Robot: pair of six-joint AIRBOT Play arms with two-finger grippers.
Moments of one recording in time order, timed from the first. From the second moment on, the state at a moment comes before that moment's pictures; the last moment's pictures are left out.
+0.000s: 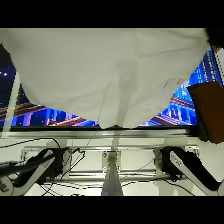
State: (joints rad) left arm 0.44 -0.98 1.35 0.55 -1.03 -0.95; right arm -0.13 -0.95 1.48 -0.97 1.05 1.22
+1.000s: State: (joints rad) left arm 0.30 -1.47 1.35 0.91 -0.88 -0.97; right arm -0.31 -1.52 1.39 -1.20 1.19 1.23
